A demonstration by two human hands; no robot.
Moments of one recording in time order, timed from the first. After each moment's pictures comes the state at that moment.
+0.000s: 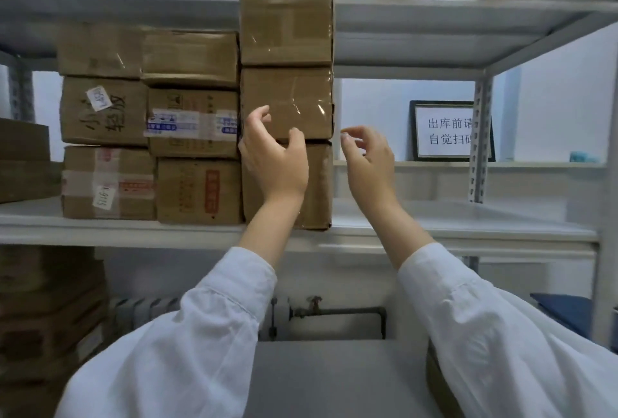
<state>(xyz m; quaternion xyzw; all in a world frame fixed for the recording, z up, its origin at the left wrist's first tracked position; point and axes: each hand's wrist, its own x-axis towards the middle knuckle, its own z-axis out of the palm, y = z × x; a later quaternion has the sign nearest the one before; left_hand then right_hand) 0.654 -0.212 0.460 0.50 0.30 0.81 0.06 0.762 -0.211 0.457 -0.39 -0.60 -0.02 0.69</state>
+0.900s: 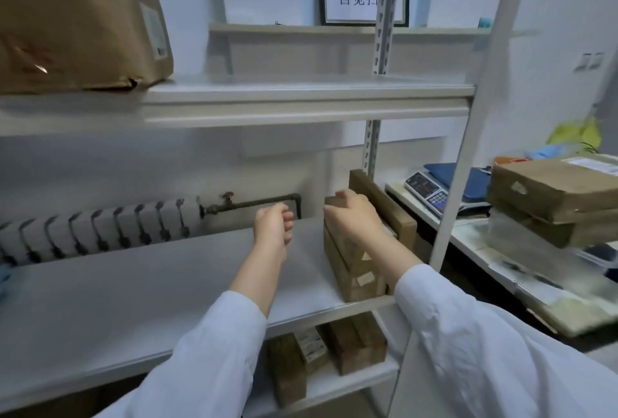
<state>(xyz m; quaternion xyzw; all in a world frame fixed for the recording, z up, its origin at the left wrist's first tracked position) 0.852 -0.171 0.192 0.37 0.49 0.50 0.61 0.978 -0.219 0.205 -0.76 -0.51 0.18 0.37</state>
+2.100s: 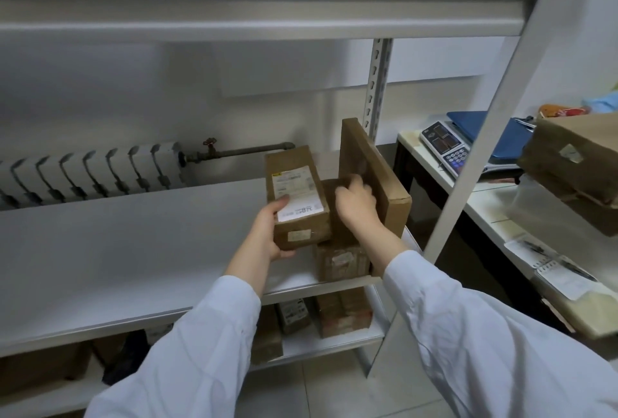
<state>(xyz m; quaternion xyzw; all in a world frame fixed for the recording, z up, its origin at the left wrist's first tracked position) 0.944 -0.124 0.094 0.28 0.52 0.33 0.73 1.082 -0.144 0.112 -0.78 -0.42 0.29 0.36</state>
